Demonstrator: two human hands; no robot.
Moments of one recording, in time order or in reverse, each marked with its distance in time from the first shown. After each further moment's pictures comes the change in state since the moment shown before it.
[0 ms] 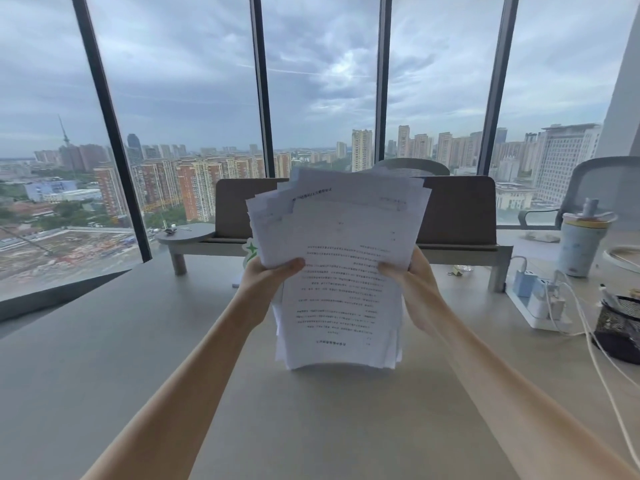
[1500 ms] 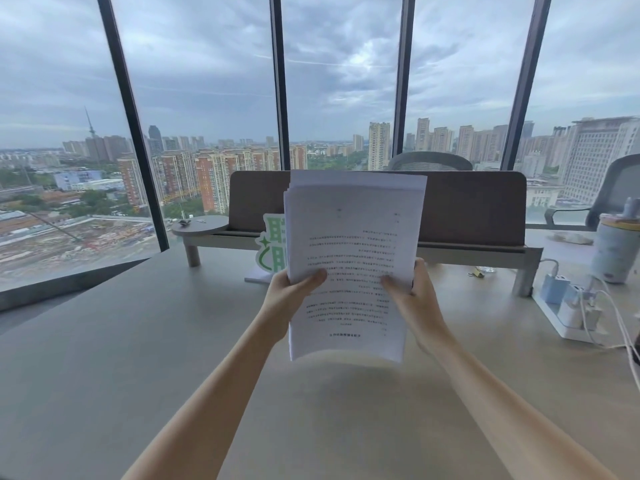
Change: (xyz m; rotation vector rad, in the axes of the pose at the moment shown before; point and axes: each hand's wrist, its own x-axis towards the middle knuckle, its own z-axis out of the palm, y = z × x) left_hand -0.005 -0.033 0.012 0.048 0.000 -0.039; right_hand 0.006 0.049 0.013 -0.217 0.032 -0.078
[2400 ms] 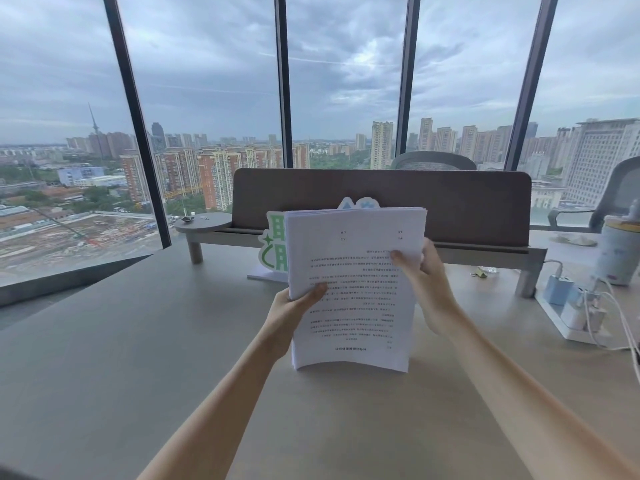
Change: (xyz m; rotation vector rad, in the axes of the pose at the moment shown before) left_hand -0.015 -0.028 -0.005 -0.098 -0.020 -0.103; right_hand 0.016 -0.029 -0.011 0.088 -0.038 -0.013
